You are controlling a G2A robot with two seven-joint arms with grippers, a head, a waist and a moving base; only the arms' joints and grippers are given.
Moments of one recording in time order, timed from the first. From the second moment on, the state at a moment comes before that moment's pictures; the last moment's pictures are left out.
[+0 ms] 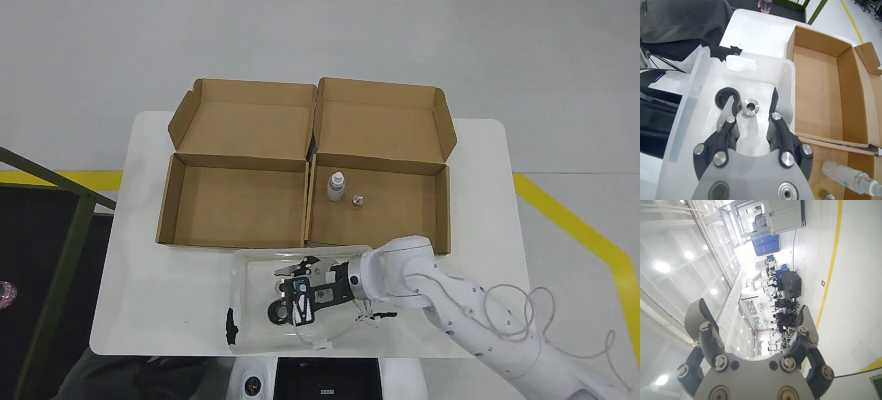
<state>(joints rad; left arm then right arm) -0.29 -0.19 -0.48 -1.38 1.96 -0.31 0.15 -0.93 -1.12 0.67 -1.82 -1.26 -0.82 0.46</state>
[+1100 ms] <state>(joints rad) -0.29 -0.19 -0.48 -1.38 1.96 -0.31 0.15 -0.87 -1.19 0.57 -1.63 -1.27 -0.78 0.49</state>
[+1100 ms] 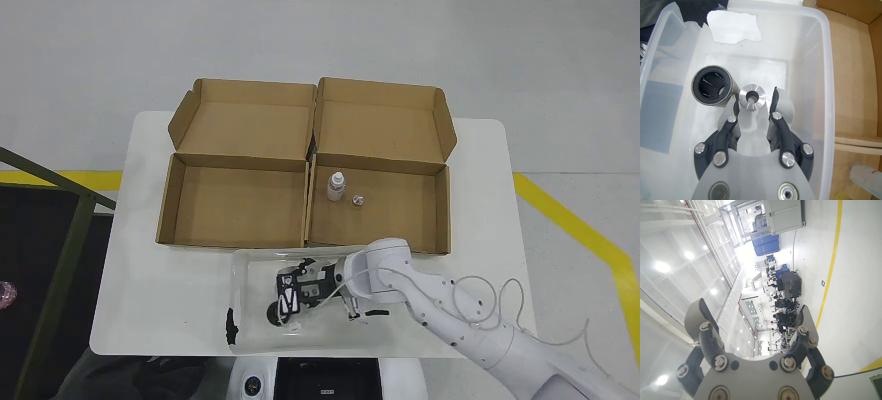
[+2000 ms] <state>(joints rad) -0.29 -0.19 -0.48 -1.38 1.96 -0.31 0.15 -0.83 -1.26 0.52 -1.54 -1.27 -0.79 0.43</state>
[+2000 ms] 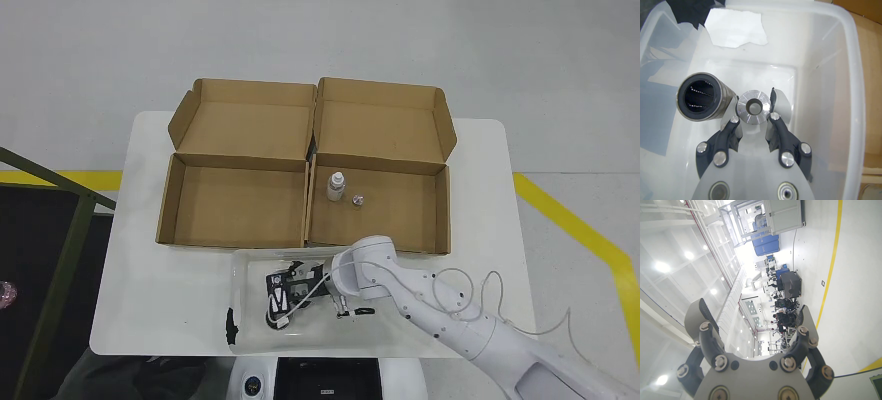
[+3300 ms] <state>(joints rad) -0.29 -0.19 -0.48 -1.38 1.96 -0.31 0.15 -0.95 -1.22 0.79 -1.78 -1.49 -0.59 0.00</state>
